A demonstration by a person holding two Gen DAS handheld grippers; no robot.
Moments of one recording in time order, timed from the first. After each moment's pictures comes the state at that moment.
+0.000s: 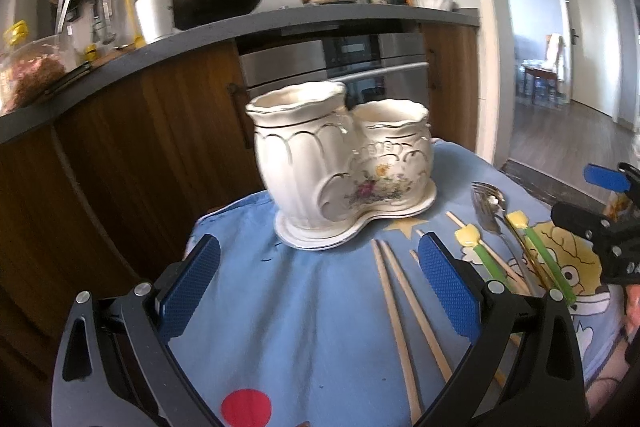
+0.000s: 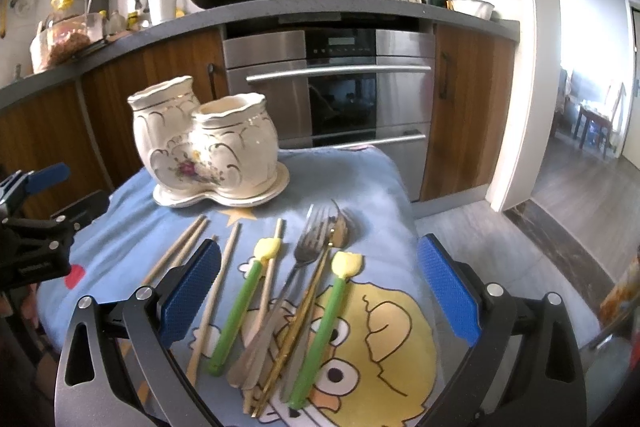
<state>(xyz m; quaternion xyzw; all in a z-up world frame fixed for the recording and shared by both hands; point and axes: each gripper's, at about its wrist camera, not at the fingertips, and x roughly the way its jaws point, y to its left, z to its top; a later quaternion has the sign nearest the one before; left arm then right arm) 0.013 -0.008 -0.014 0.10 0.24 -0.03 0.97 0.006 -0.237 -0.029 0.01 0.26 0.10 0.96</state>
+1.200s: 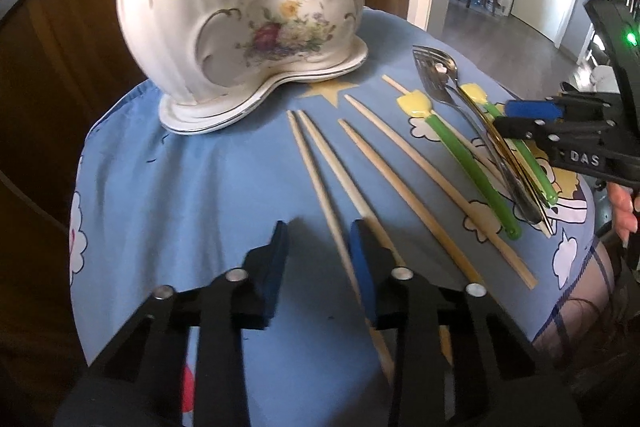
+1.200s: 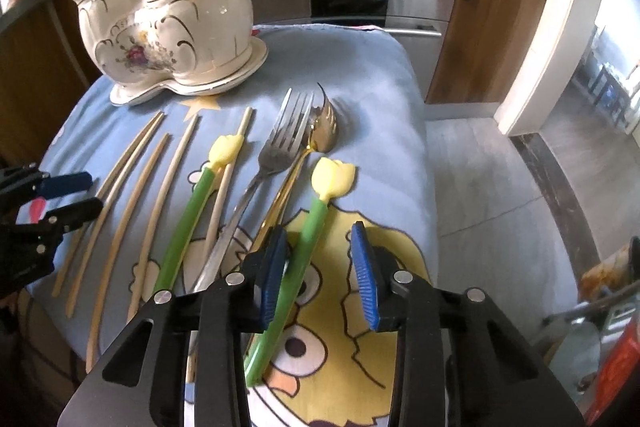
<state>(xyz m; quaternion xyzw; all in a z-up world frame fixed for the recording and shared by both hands) 0.049 -0.027 -0.081 0.11 0.45 -0.16 0.87 0.065 -0.227 -0.071 -0.04 0.47 0.11 0.88</state>
